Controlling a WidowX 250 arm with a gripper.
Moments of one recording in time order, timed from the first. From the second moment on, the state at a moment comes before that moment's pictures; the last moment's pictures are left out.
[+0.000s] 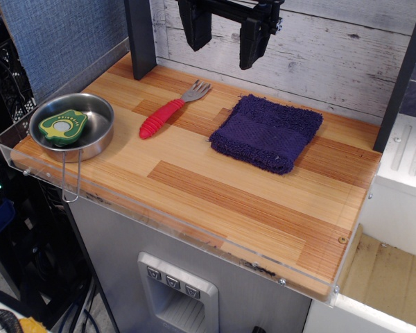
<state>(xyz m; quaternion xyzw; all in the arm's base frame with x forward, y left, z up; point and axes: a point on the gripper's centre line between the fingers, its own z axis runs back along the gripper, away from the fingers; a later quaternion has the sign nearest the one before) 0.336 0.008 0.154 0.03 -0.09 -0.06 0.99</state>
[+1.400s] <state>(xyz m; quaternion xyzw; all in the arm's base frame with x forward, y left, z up) 0.383 0.132 0.066 0.02 -0.06 0.01 1.00</state>
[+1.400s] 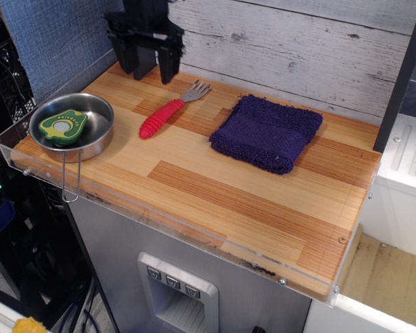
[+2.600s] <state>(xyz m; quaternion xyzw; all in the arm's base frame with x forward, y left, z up) 0.366 0.126 0.015 0.01 0.02 0.01 1.00</state>
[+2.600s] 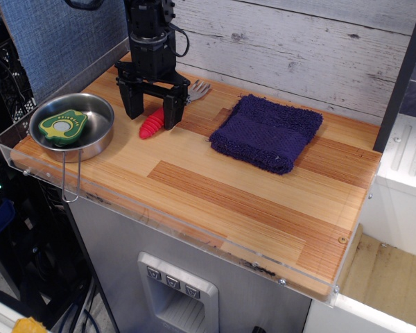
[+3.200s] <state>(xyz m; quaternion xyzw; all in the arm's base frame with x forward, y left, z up) 0.364 0.114 0.010 0.03 0.02 0.01 1.00</state>
